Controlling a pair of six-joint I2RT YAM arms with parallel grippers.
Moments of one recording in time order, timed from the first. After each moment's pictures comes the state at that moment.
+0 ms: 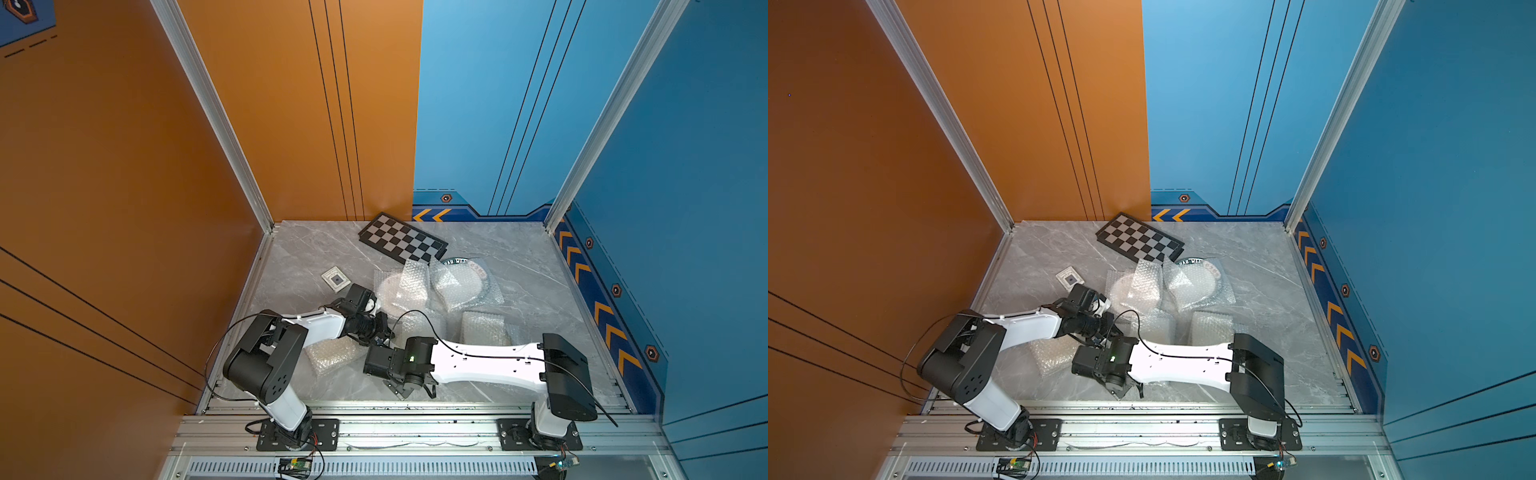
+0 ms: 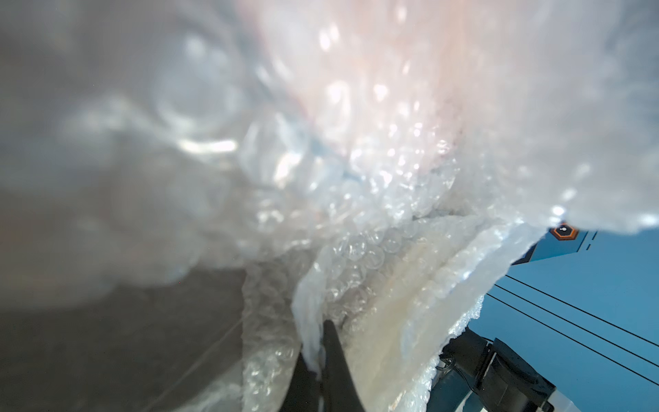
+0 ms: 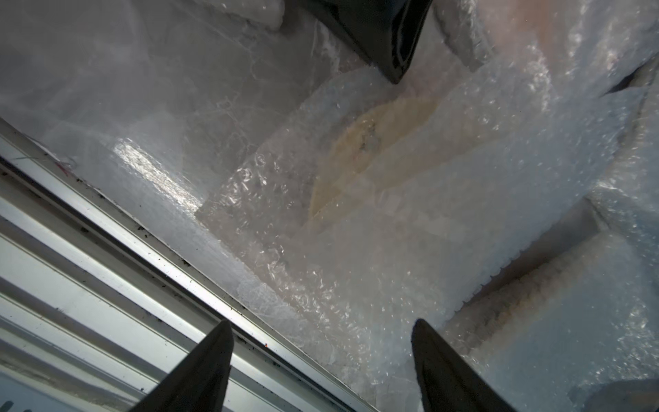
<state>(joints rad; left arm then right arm) -0.46 1.64 0.73 -0.16 0.59 -0.78 1.34 1.80 1.40 -1.05 0.31 0.50</state>
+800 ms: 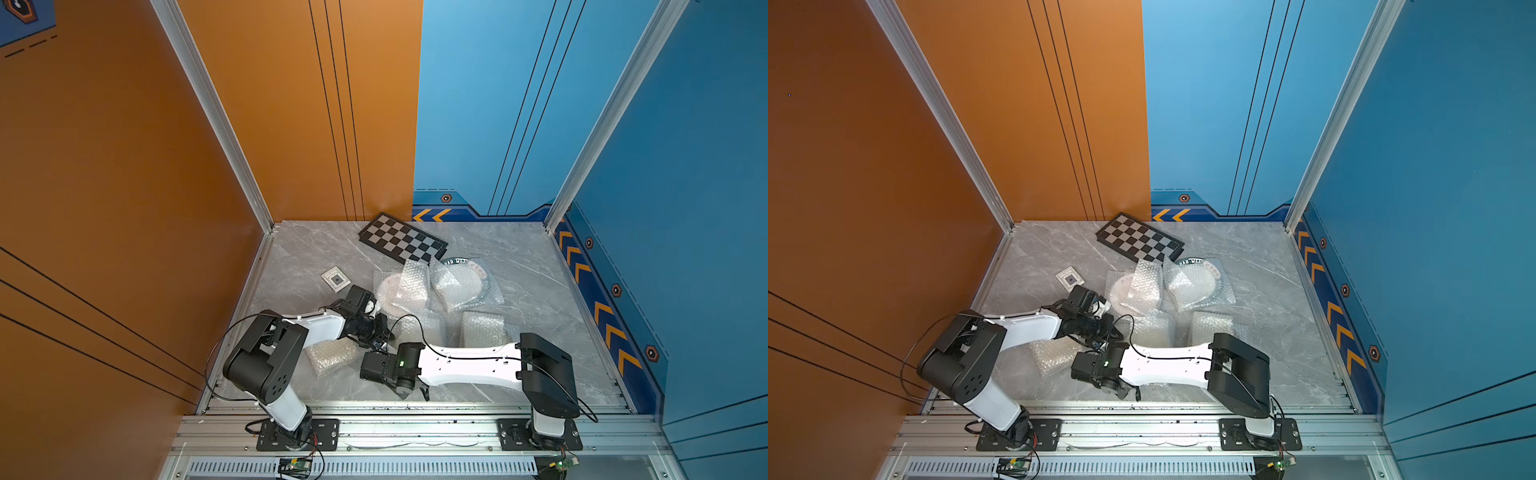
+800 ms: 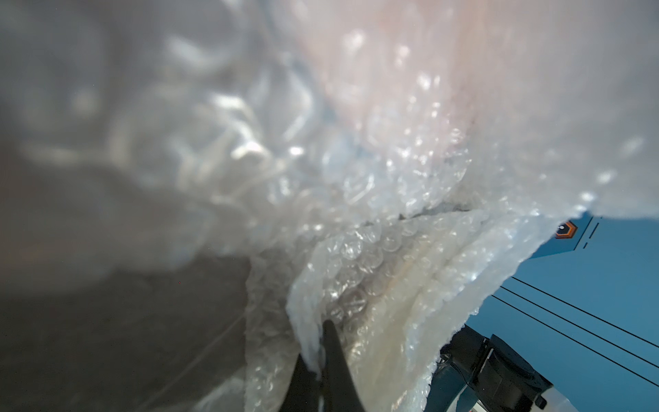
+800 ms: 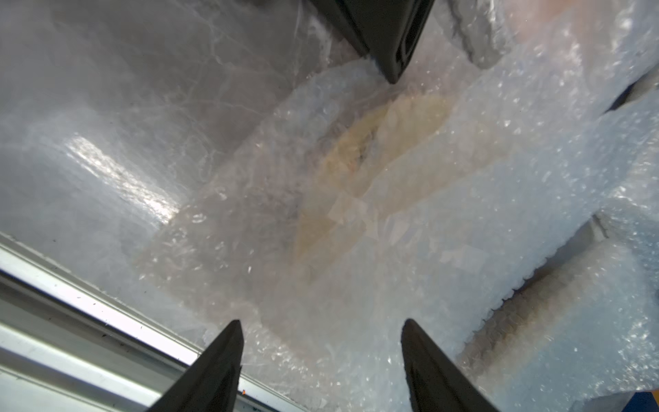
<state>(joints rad) -0.46 1.64 0.72 -0.16 0.60 -0.79 1.34 1.87 1.36 -1.00 0.39 0.50</state>
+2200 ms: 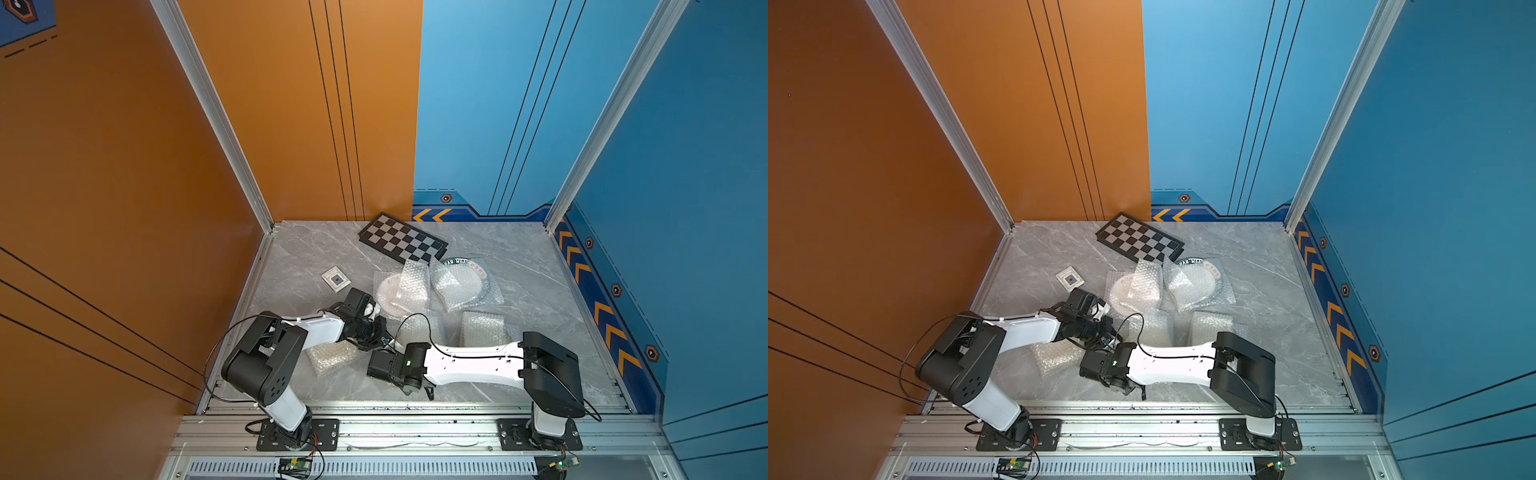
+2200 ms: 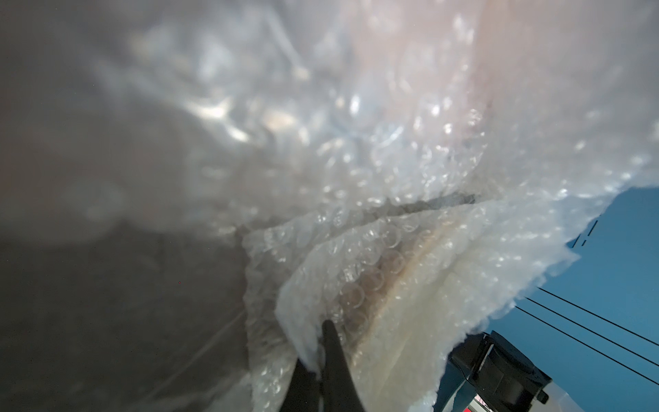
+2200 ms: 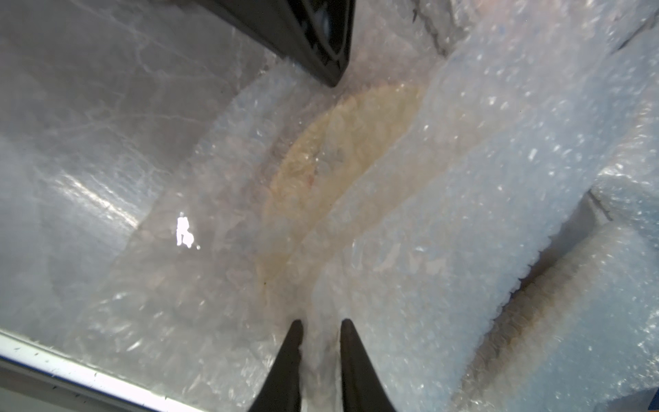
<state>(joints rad) -0.46 1.63 0.69 -0.13 0.61 -0.81 1.31 1.82 1.26 -0.91 0.42 0.56</state>
